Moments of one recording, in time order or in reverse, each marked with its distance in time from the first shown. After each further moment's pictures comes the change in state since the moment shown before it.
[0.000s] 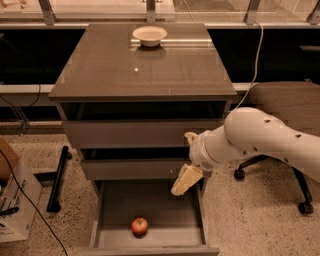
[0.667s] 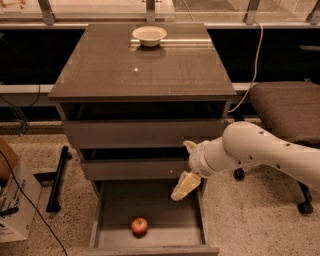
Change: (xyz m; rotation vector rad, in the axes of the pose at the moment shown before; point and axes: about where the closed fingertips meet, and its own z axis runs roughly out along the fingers) arm 0.027 -0.001 0.042 -0.023 -0.047 0.006
